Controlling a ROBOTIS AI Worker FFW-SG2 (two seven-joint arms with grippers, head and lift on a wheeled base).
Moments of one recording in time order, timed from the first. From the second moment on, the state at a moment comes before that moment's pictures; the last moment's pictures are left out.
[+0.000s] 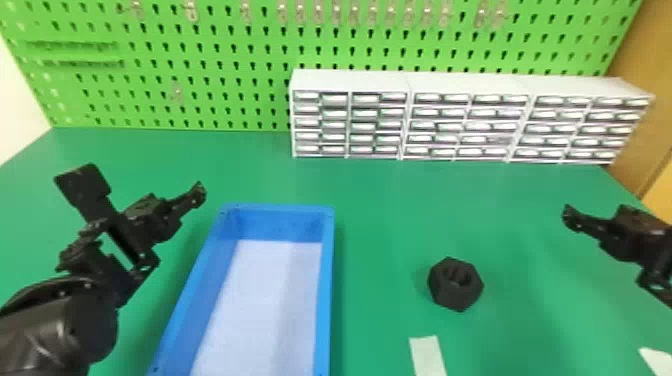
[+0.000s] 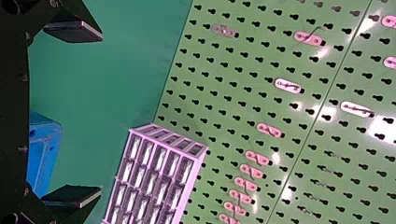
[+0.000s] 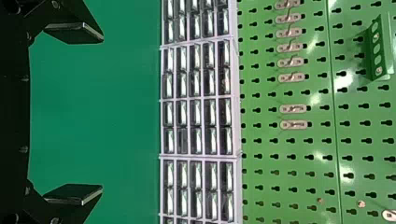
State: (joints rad) left arm -0.13 0.13 0.18 -1.59 0.44 0.37 -0.22; right arm -0.20 -0.19 -0.46 -1.54 -0.01 0.45 0.55
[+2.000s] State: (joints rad) left arm -0.13 0.13 0.18 -1.59 0.44 0.37 -0.22; right arm -0.20 -0.19 -0.45 -1.57 0.00 0.50 0.54
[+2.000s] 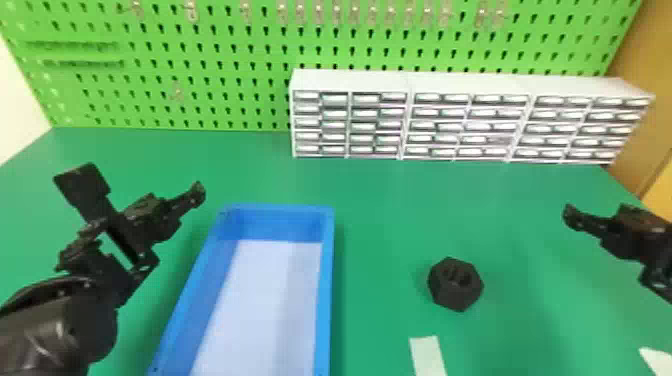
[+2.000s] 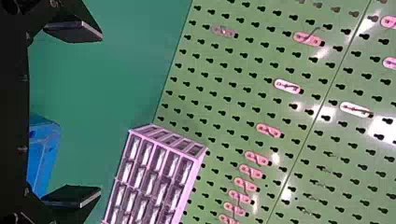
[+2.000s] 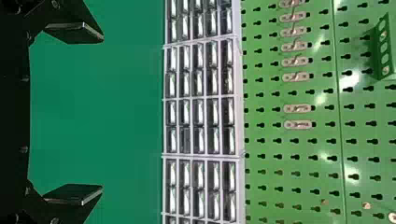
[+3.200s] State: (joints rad) left arm -0.13 0.13 0.18 -1.59 0.44 0.37 -0.22; right arm -0.39 -0.28 -0.17 -1.80 0.08 1.30 0.39
